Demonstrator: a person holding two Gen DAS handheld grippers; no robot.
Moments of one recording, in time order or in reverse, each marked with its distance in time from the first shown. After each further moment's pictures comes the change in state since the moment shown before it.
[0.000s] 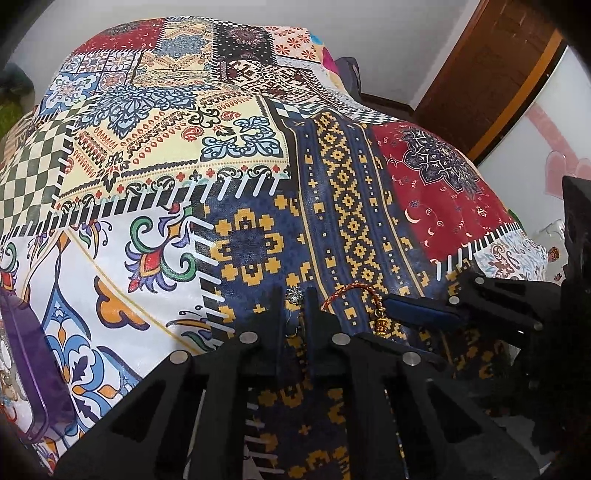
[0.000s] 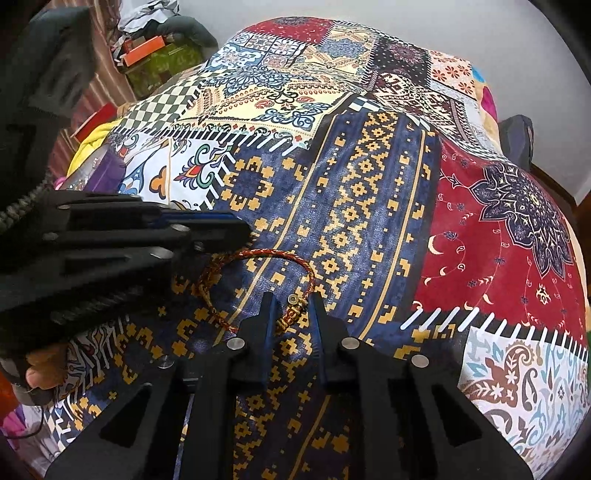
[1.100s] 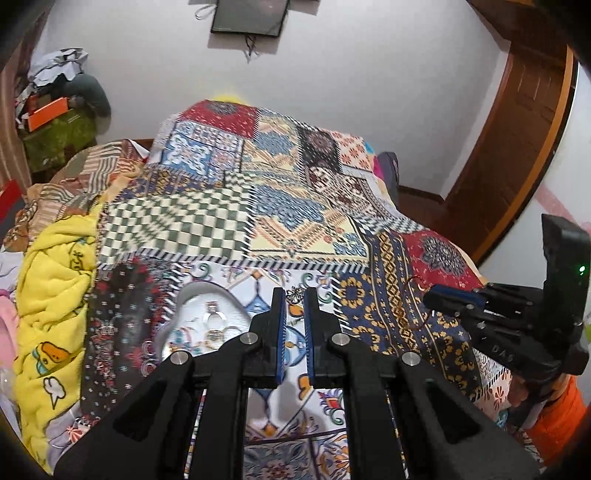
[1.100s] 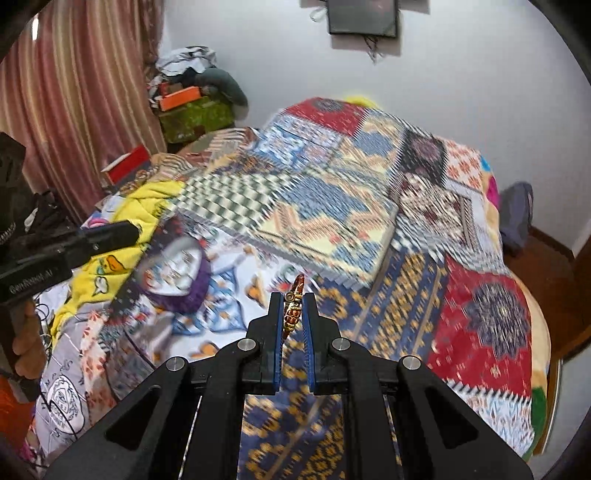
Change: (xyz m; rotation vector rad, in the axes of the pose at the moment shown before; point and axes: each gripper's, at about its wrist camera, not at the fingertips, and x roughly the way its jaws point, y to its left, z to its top) left arm -0.190 0.068 -0.048 -0.136 -0.356 0.132; right arm -0.086 0.078 0.051 -0.095 -0.252 0.012
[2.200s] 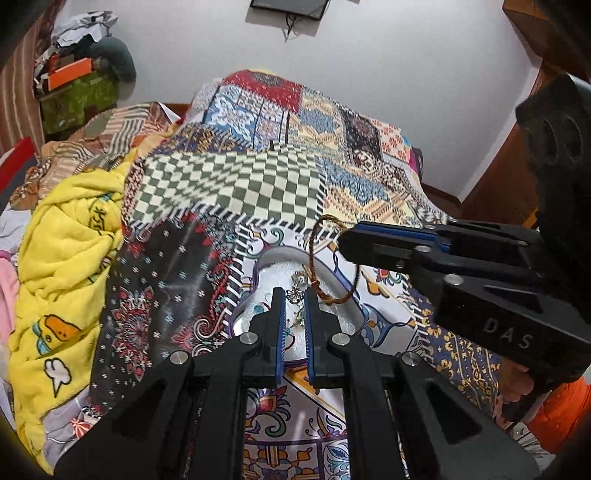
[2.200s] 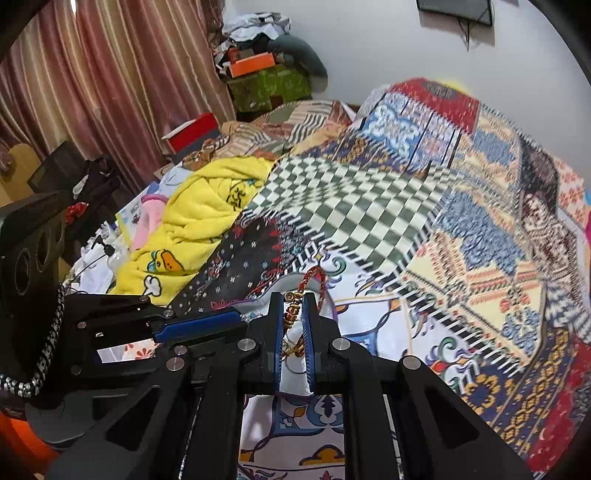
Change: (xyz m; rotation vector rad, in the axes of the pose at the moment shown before) left arm 0.032 0.080 -0.027 -0.098 0.076 0.022; right arm 0.101 0.089 0.044 -0.097 0.125 0.269
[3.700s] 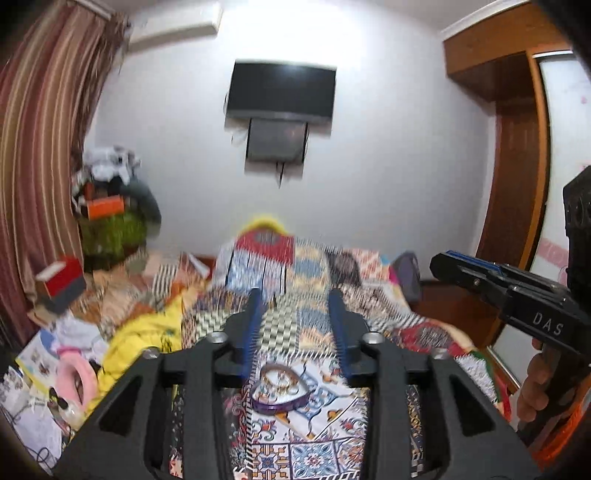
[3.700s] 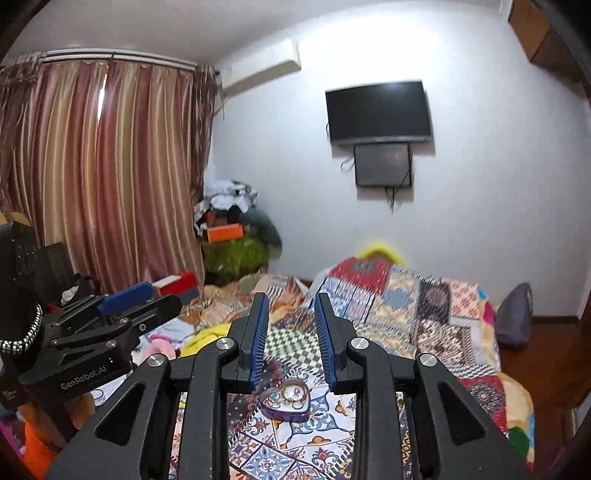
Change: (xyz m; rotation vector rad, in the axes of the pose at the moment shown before) left arm -0.257 -0.095 -0.012 0.148 -0.569 0.103; right arm -0.273 0.118 -0.053 -0.017 -0.689 -0.269
